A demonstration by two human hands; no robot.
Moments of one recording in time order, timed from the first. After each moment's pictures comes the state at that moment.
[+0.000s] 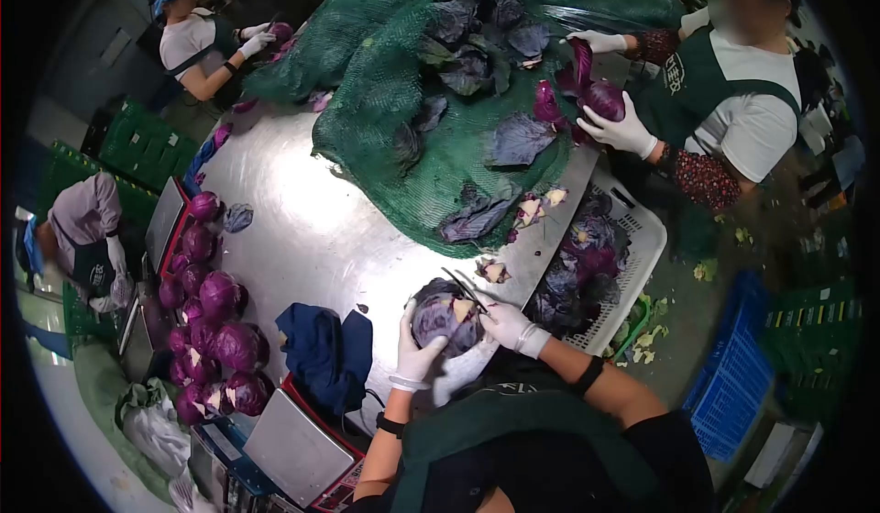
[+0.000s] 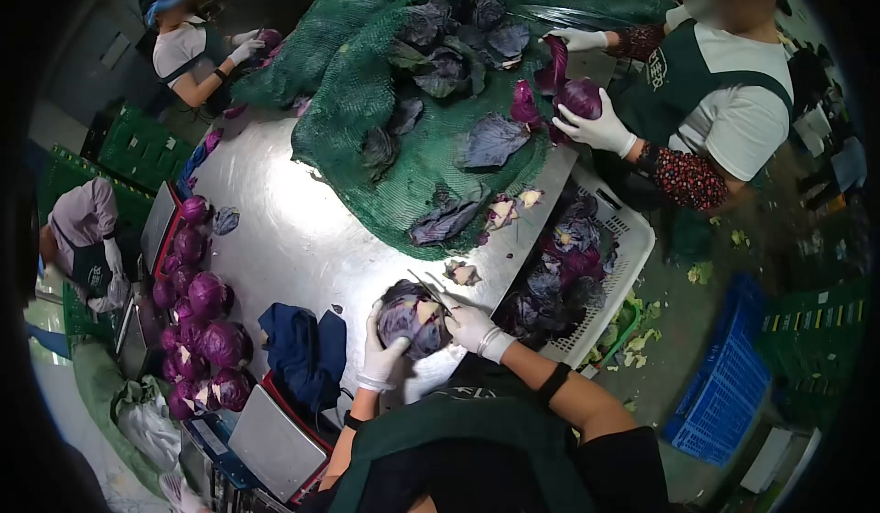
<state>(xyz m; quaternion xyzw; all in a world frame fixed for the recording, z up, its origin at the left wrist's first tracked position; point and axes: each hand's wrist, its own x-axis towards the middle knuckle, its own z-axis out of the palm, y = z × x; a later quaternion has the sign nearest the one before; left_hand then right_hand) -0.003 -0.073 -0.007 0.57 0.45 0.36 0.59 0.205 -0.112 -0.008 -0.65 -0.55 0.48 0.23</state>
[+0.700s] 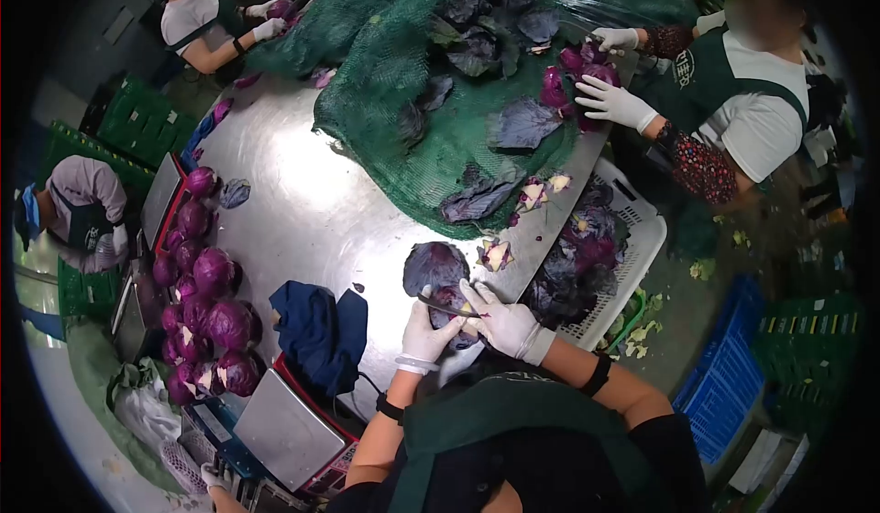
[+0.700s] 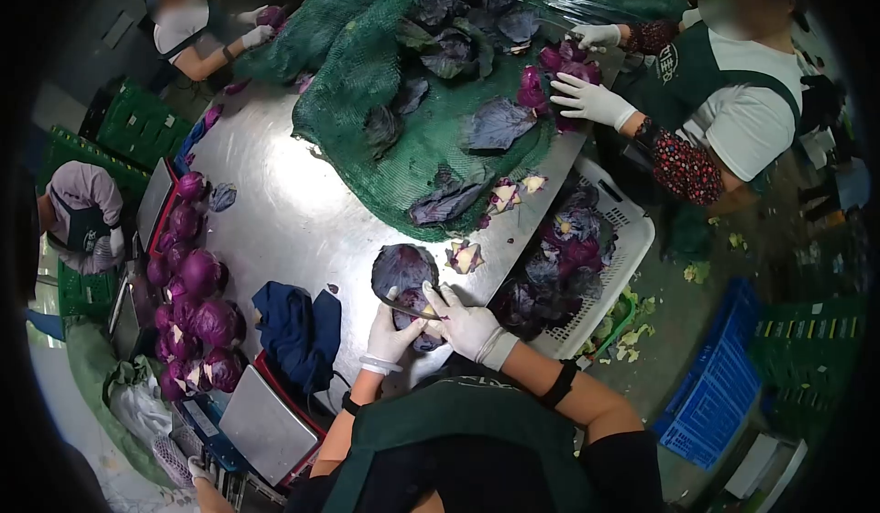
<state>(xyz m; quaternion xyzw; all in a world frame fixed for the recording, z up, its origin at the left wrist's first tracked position) 0.011 -0.085 -0.003 0.69 0.50 0.26 0.46 0.194 -0.134 0.039 -0.63 -0.72 0.25 0.11</state>
